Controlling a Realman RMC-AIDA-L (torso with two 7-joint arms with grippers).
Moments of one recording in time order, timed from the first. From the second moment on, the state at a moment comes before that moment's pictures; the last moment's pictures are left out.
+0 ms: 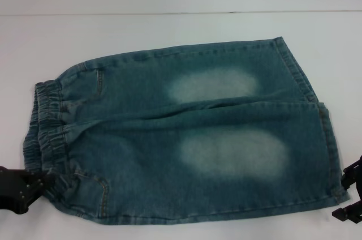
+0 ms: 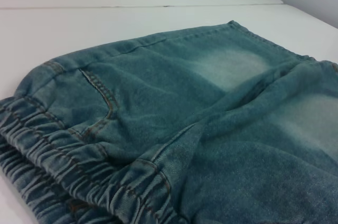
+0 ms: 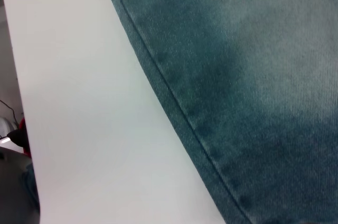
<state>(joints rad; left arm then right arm) -0.20 -2.16 0.50 0.96 2.25 1.58 -1.45 0.48 2.09 -0.98 -1.19 -2.70 -1.80 1.71</state>
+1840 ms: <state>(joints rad) -0.41 -2.16 0.34 1.09 2.15 1.59 -1.59 0.60 2.08 -0.69 -1.31 -2.46 -1.58 1.55</state>
